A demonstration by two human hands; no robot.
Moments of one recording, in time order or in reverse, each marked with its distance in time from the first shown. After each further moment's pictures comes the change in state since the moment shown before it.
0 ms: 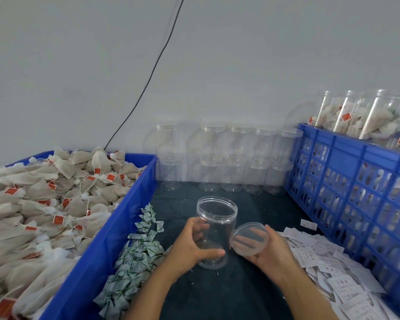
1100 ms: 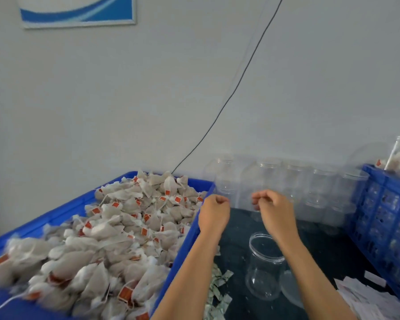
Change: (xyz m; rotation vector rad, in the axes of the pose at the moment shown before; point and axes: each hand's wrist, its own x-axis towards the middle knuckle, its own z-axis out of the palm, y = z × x) left_hand 0.000 0.134 -0.074 0.156 0.667 -0.080; right_hand -0.049 -0.055 0.181 -0.935 -0.026 -0.808
